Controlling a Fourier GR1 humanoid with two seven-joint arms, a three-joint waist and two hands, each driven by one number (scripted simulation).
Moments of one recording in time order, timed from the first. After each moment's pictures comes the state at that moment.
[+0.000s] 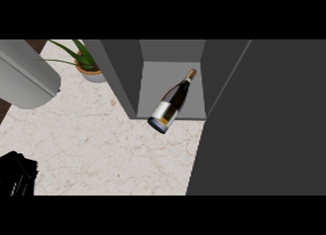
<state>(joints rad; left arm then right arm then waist) 0.31 0.59 -0.13 -1.94 0.59 -0.03 -0.36 0.15 -0.23 0.43 -2.39 -0.30 0.39 0.39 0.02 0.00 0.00</state>
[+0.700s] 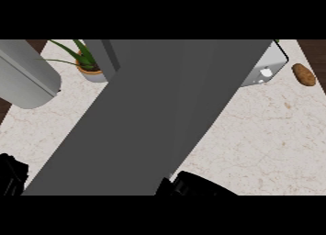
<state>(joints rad) 0.33 0.58 -0.06 -1.91 0.60 -0.13 -0.35 -0.41 -0.02 0.58 -2.18 -0.34 0.05 0.60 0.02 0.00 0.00</state>
